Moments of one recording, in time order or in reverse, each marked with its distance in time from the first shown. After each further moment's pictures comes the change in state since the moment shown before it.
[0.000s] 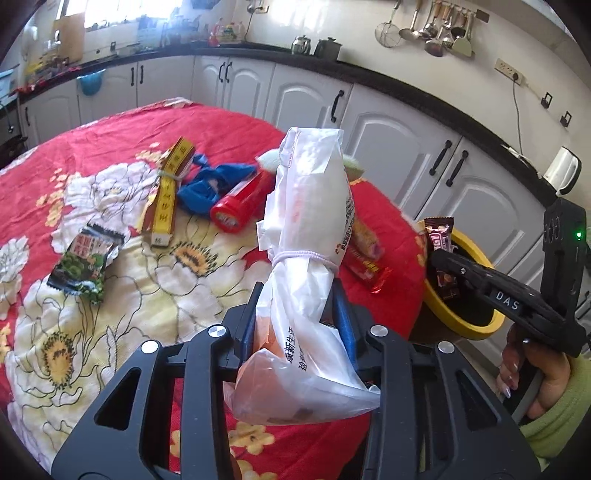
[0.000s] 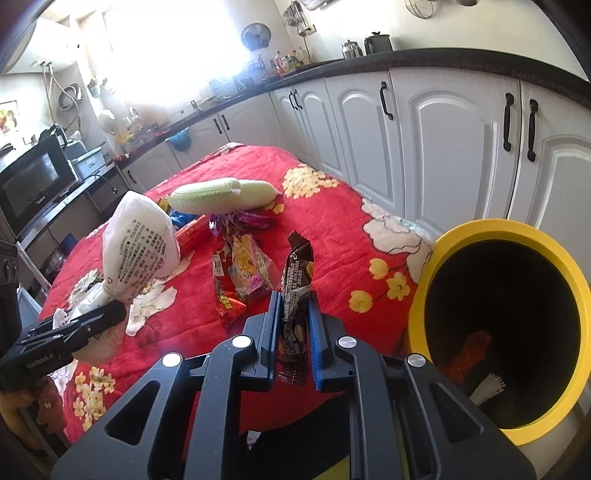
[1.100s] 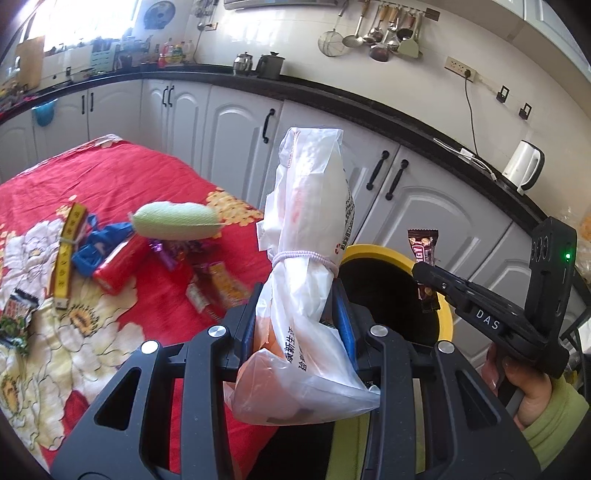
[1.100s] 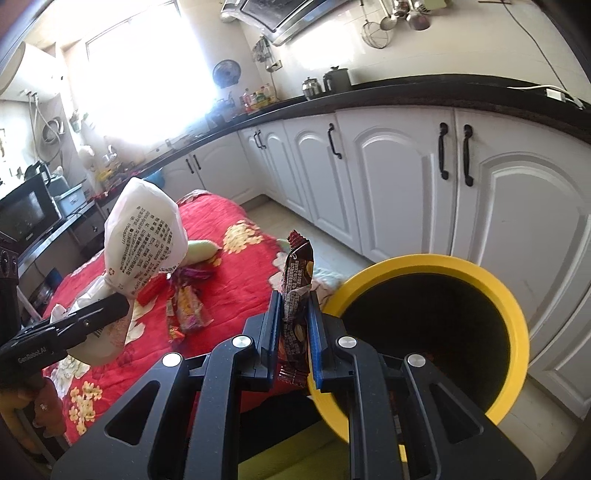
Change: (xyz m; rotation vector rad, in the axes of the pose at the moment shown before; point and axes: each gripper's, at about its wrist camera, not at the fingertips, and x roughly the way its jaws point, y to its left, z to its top) left arm 0.018 -0.102 0.037 0.084 -0.054 -0.146; right arm -0.068 -0.075 0.017 0.061 -0.134 -0.098
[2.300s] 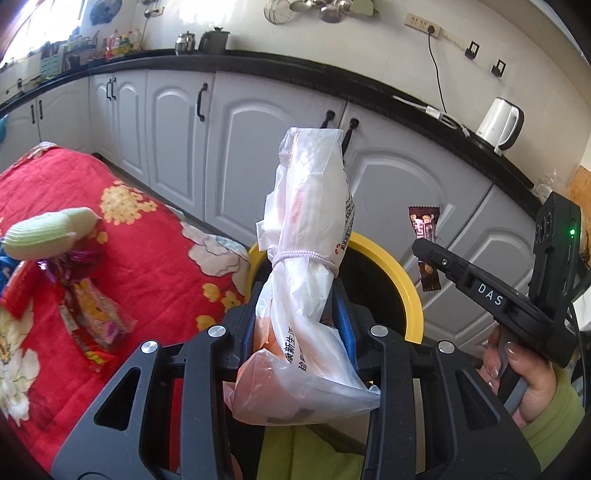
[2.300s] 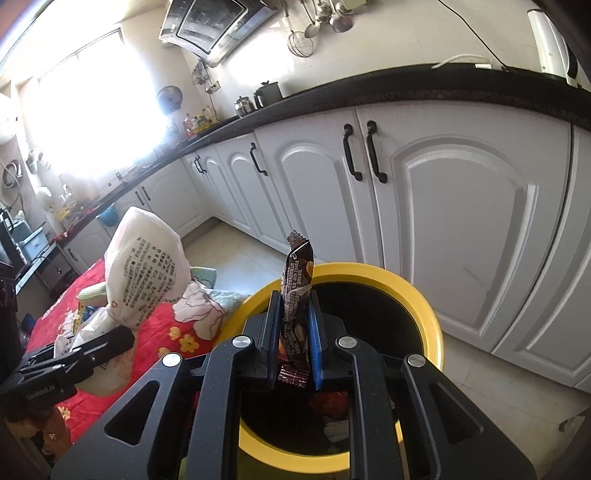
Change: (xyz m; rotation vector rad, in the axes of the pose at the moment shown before) left arm 0.080 -0.085 0.002 0.101 0.111 -0.103; right arm -0.024 -0.098 -0.001 0.145 -0.035 -0.146
